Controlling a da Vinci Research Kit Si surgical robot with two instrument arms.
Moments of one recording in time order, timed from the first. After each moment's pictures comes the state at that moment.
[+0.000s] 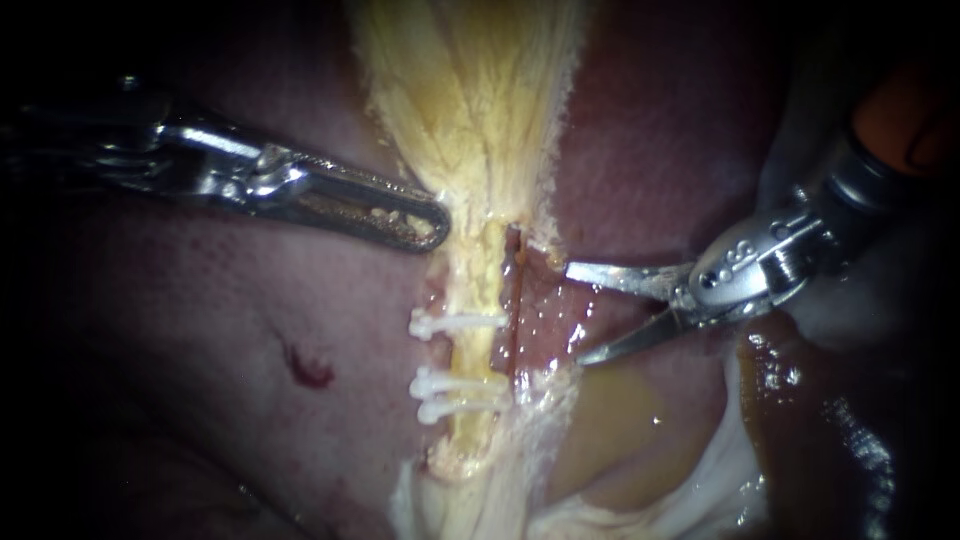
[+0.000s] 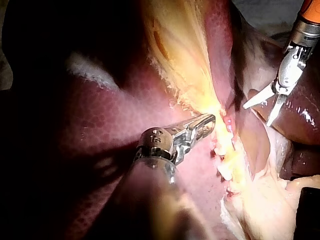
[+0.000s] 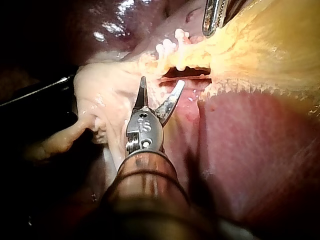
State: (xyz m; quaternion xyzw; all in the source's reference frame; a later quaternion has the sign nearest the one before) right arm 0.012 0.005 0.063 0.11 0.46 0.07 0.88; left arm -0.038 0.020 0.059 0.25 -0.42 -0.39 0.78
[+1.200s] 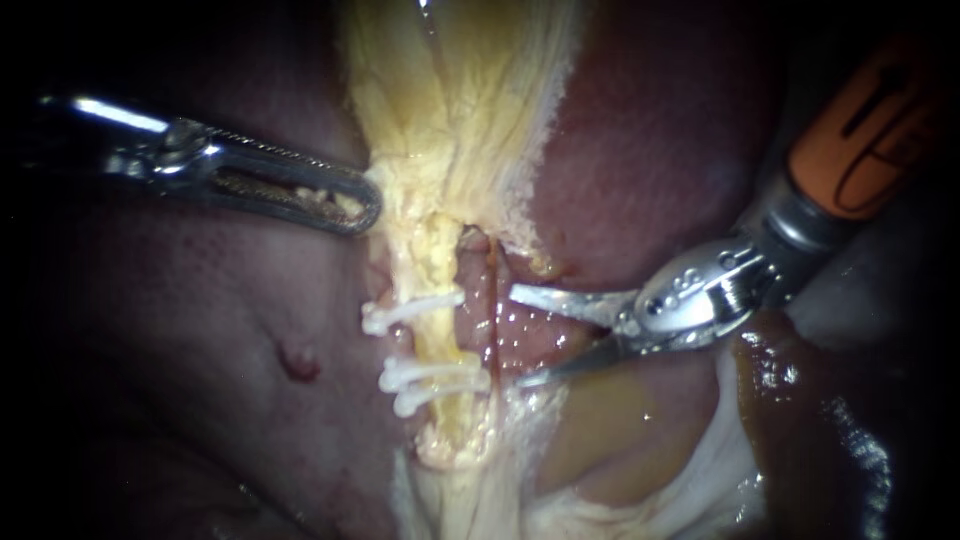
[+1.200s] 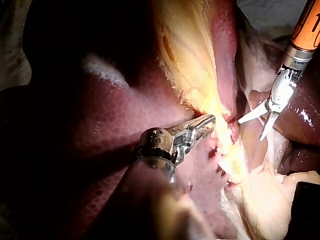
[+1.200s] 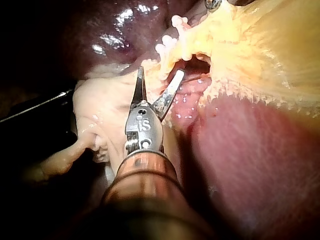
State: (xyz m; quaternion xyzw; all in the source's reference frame) right arm 0.017 0.001 0.065 0.18 0.49 0.07 0.85; left arm -0.033 0.022 0.052 0.25 -0.43 -0.40 0.77
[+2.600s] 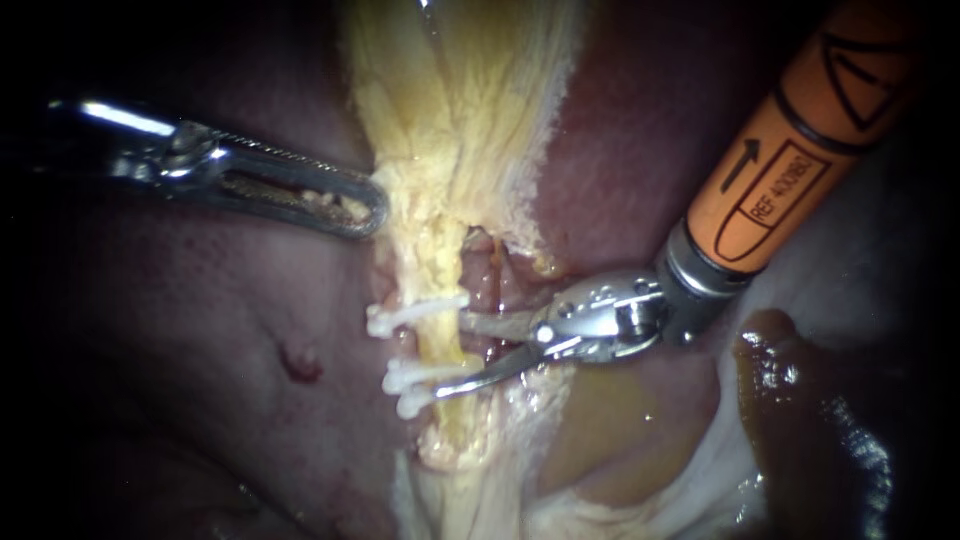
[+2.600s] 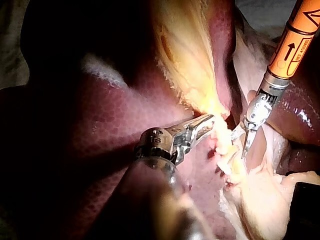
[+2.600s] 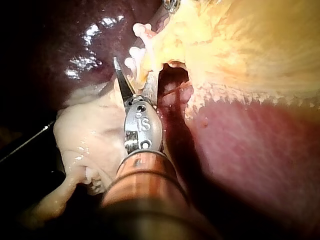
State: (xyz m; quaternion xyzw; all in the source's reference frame) right arm 0.023 0.000 0.070 0.33 0.53 0.08 0.78; left arm -0.034 0.021 0.053 0.24 -0.43 -0.40 0.77
